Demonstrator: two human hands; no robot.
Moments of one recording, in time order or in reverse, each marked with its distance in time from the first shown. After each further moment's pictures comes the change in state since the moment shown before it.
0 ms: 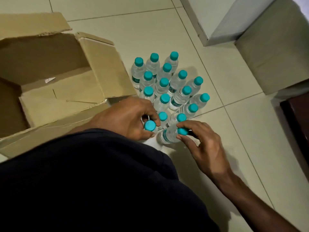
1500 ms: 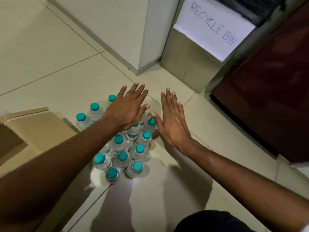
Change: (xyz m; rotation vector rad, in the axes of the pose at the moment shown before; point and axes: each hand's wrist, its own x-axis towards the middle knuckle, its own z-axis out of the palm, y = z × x) left_hand 0.185 0.037 -0.002 0.691 0.069 0.333; right_hand 0.084 0.032 -0.048 -0.448 0.215 0.437
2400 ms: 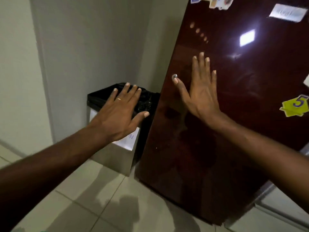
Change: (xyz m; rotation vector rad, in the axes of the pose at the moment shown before) left_hand 0.205 0.234 -0.306 -0.004 0.567 0.304; right_hand 0.055 0.191 -0.503 -0.384 0.850 0.112
